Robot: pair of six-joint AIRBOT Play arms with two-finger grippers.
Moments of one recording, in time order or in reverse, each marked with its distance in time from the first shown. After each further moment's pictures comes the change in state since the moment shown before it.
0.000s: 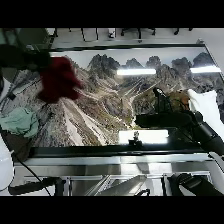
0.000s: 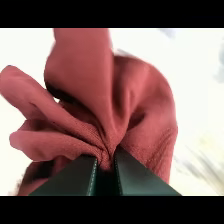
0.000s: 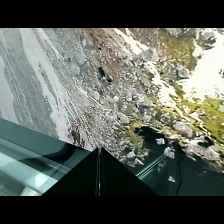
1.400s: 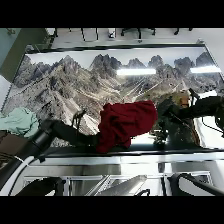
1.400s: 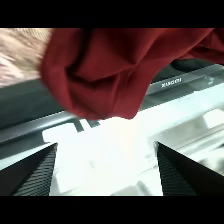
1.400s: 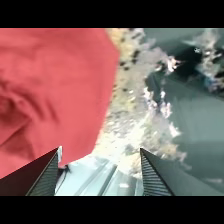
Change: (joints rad) left arm -0.350 0.377 -1.213 -0.449 -0.186 -0.076; right arm -0.628 -0.307 0.101 0.011 -0.275 -0.191
